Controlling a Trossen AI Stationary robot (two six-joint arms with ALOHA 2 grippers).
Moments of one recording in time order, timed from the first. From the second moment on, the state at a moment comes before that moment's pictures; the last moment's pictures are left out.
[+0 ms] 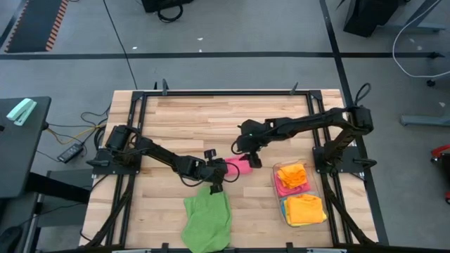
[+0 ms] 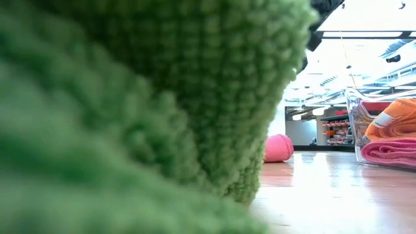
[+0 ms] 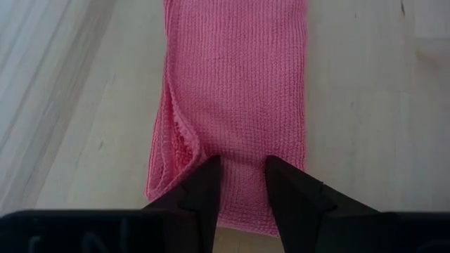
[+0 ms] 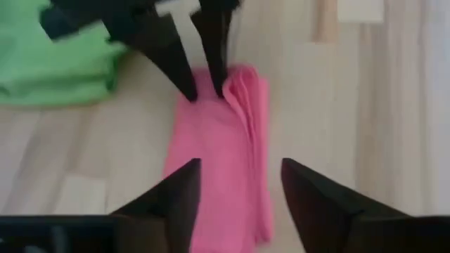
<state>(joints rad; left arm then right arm) -0.26 1.93 1.04 -0.06 -0.44 -0.25 -0.10 1.61 0.99 -0.31 -0.25 -0.15</state>
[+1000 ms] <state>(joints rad) -0.26 1.93 1.04 -0.06 -0.45 -0.24 -0.08 1.89 0.96 -0.08 -0.32 0.04</state>
